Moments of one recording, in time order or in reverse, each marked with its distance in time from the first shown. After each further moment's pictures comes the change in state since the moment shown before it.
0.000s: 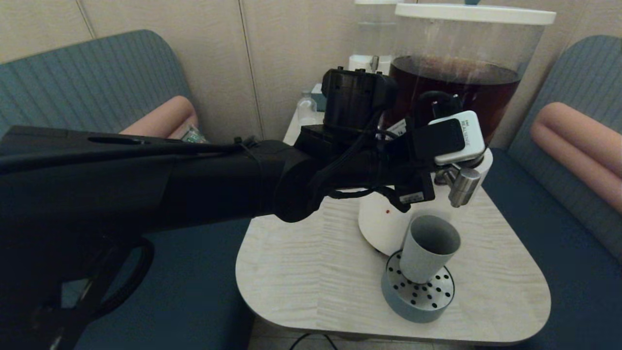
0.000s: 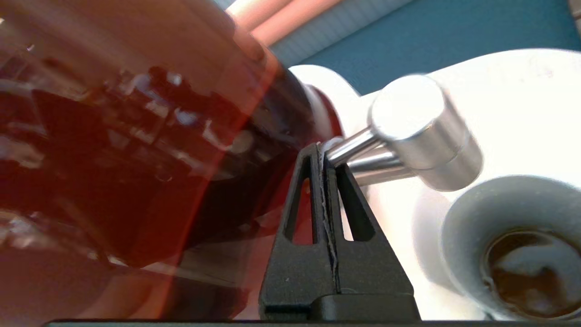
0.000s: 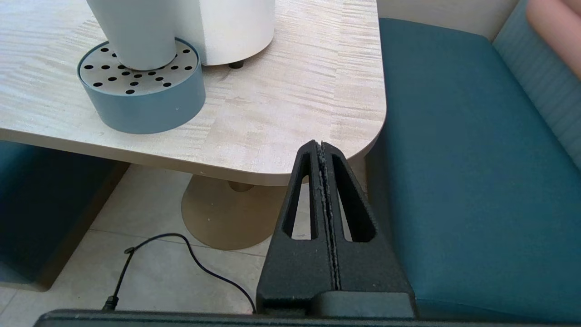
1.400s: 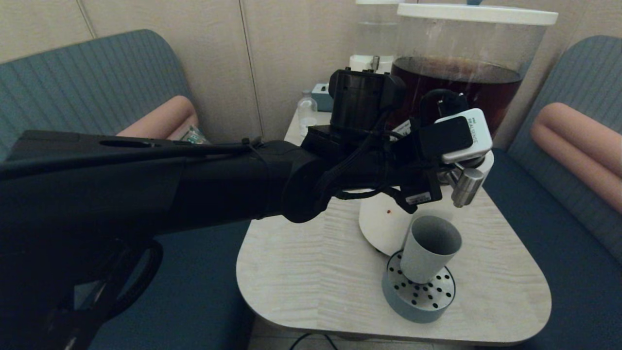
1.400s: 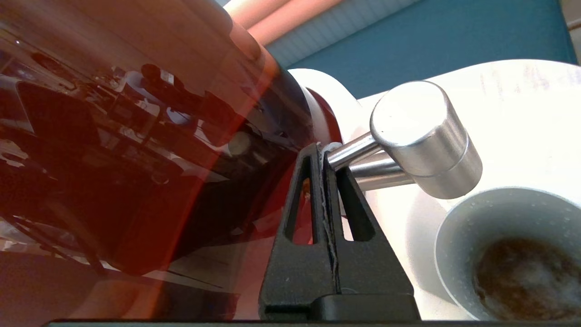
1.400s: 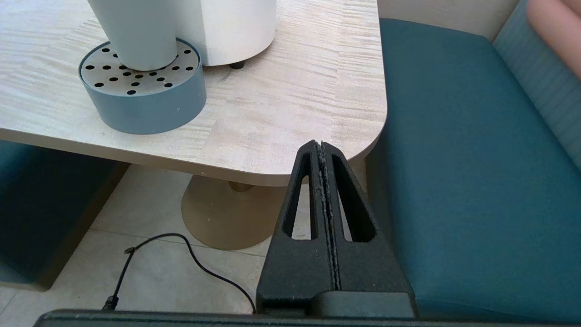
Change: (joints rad) left arm -0.025 0.021 -0.037 0.019 0.010 -0.039; right arm 0.000 0.000 0.000 0.000 0.000 0.000
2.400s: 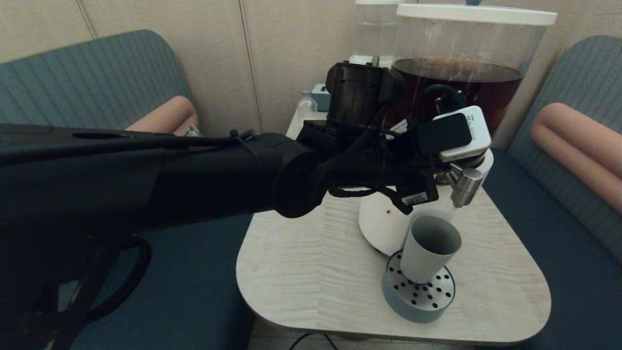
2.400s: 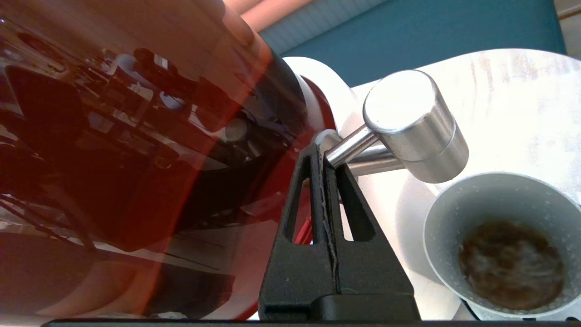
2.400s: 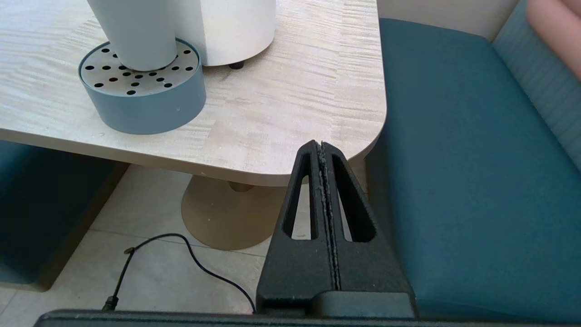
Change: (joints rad) left arm 0.001 -0.024 0.000 0.070 0.016 0.000; right arm 0.000 0.000 0.000 -0.001 0.000 0.000
